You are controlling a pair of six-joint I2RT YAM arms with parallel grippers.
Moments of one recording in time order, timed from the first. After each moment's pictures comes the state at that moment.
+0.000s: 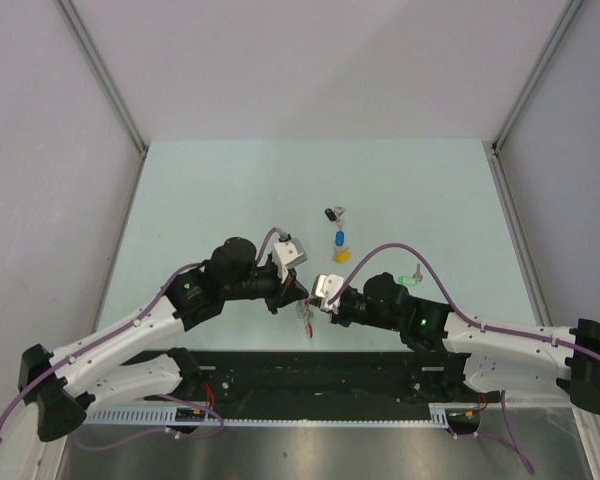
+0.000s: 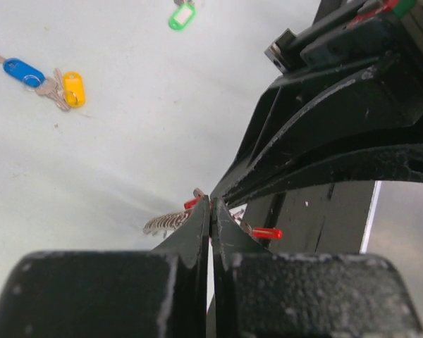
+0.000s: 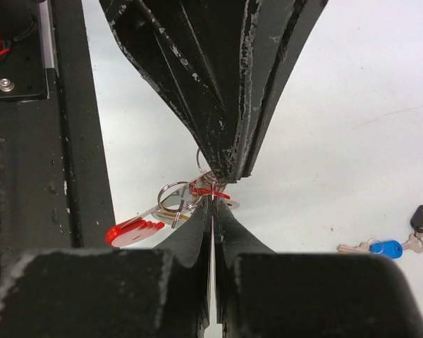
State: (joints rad) left arm -0.86 0.96 0.78 -0.32 0.37 -0.02; right arm 1.15 1.02 0.57 0.16 -0.07 -0.28
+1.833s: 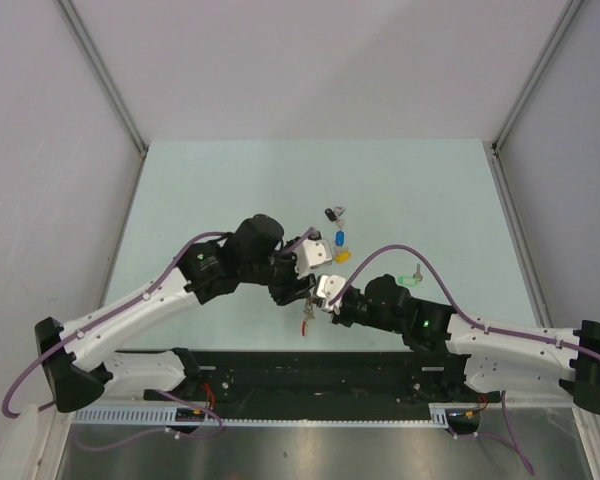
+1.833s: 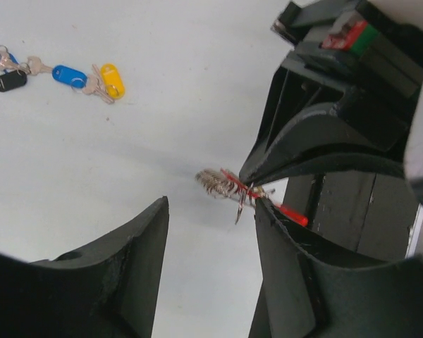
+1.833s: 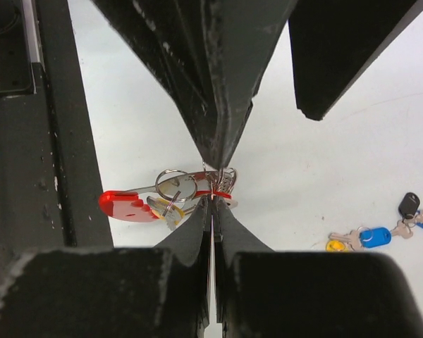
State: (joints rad) left arm -0.95 1.15 1.12 -0.68 0.26 0.30; right arm 1.17 1.00 0.57 0.14 -0.02 -0.29
